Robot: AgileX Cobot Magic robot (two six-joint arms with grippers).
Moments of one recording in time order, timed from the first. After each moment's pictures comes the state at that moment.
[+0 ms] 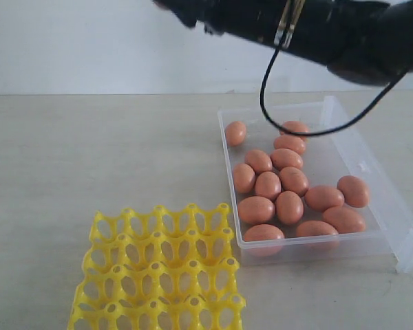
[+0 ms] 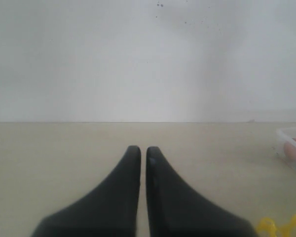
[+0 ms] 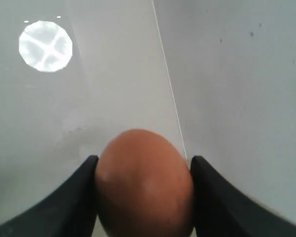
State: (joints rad) left arm -0.05 0.00 0.00 -0.14 0.10 0.12; right arm 0.25 1.86 -1.26 -0.95 -1.08 1.03
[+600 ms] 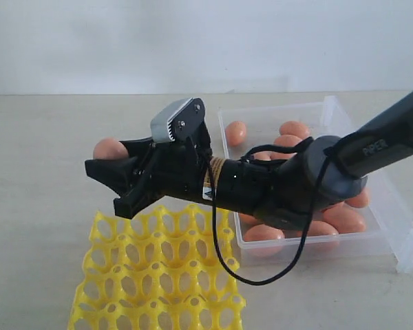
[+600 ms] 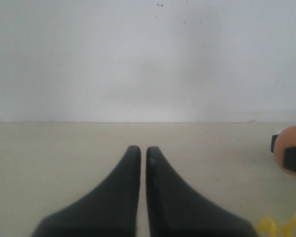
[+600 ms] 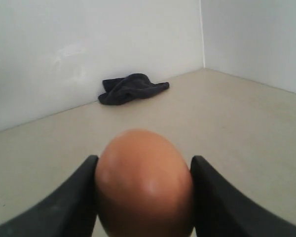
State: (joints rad) left arm -0.05 0.00 0.00 -0.14 0.10 0.12; right arm 0.54 2.11 -1.00 -0.64 -1.11 0.51
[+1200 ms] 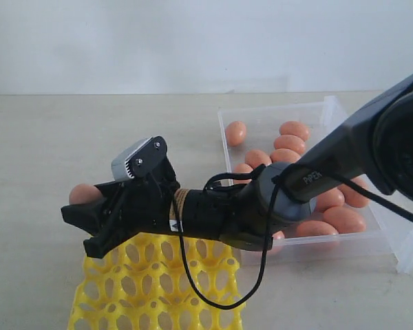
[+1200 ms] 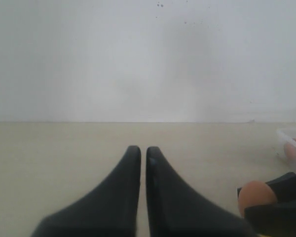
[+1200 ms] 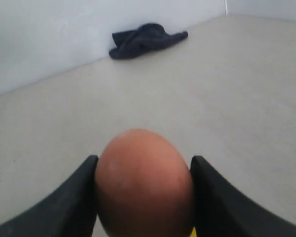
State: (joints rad) left arm -0.05 0.00 0.00 -0.14 0.10 0.12; right arm 0.63 2.25 -1.11 -0.65 -1.00 0.56
